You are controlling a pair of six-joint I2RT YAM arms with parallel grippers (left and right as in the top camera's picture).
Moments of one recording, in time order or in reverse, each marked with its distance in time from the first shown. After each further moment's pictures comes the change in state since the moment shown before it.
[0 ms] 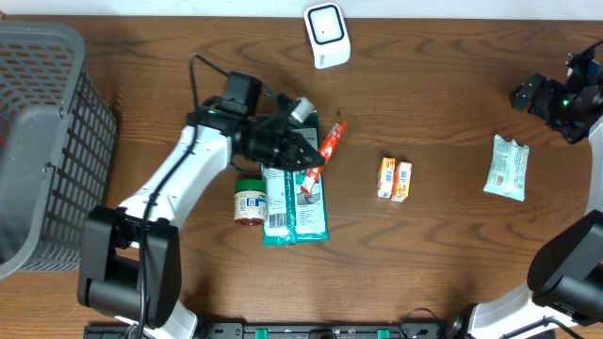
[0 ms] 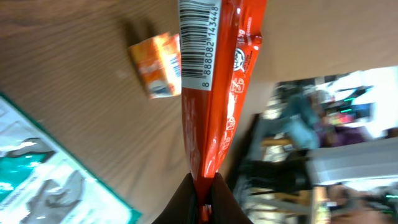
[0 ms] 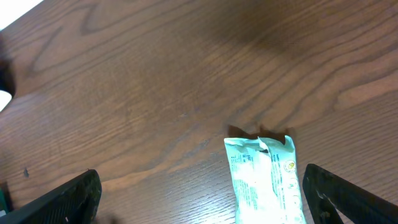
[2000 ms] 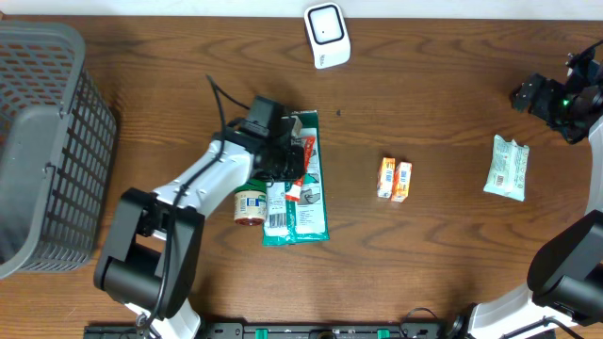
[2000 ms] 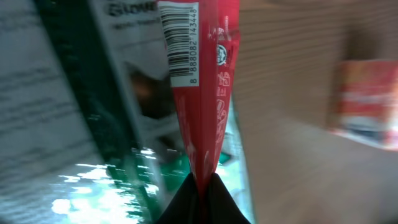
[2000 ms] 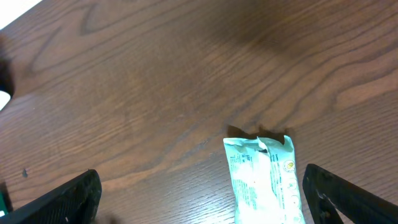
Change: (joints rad) left arm -0.127 0.065 -0.136 0.196 -0.703 -0.273; right arm 0.000 0.000 0.000 0.000 0.003 0.000
